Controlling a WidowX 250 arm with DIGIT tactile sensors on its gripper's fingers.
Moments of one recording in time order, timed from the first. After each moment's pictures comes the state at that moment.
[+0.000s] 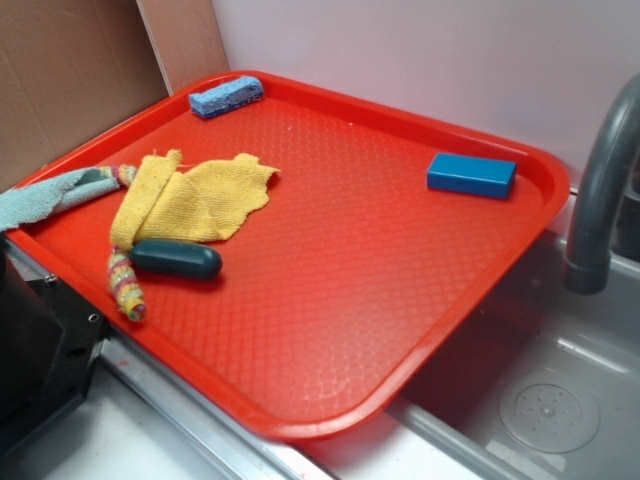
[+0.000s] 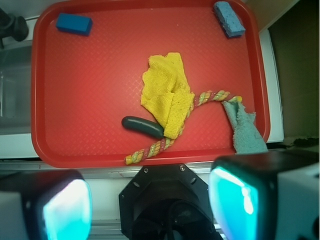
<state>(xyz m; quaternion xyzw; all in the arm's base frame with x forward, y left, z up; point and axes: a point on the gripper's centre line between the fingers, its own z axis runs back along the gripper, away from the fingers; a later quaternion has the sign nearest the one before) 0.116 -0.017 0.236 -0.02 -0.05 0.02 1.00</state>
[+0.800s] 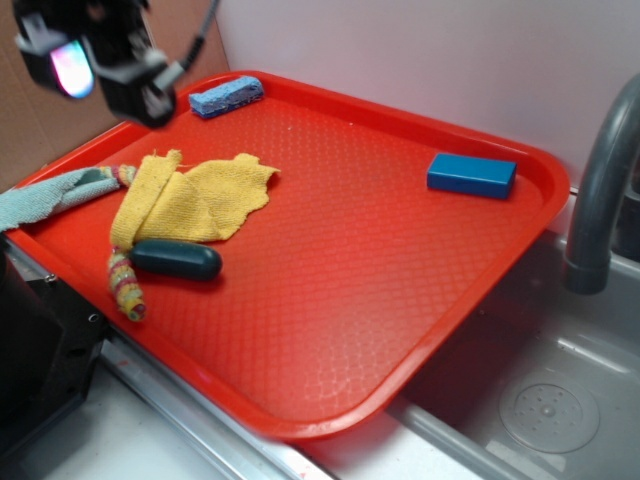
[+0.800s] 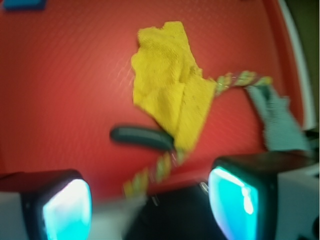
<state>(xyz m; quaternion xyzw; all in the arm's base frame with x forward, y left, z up) 0.157 -0.011 0.130 0.00 -0.01 0.15 0.99</state>
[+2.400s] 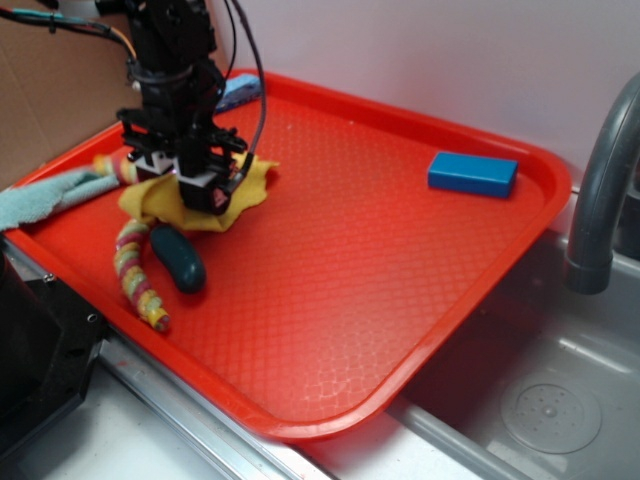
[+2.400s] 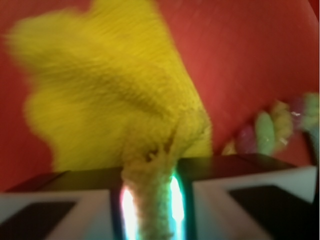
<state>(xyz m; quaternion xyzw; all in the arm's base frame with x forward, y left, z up) 0.195 0.025 0.049 0.06 0.03 0.15 0.99</state>
